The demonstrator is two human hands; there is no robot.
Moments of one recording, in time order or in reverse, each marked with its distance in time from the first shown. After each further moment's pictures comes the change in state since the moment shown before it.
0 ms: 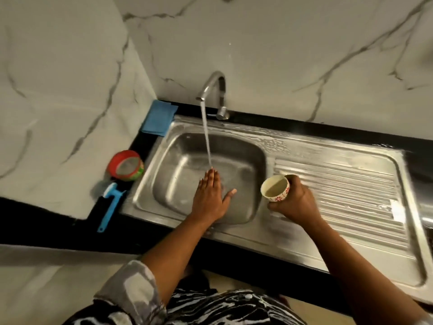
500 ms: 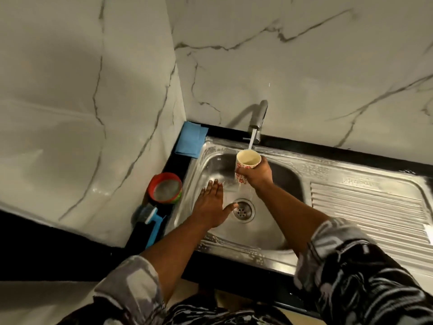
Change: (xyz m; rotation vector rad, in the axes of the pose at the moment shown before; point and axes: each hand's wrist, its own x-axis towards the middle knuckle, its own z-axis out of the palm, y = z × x) left_hand 0.039 -0.145 -0.074 0.083 -0.169 0.109; right_hand 0.117 -0.223 0.129 0.590 0.051 0.208
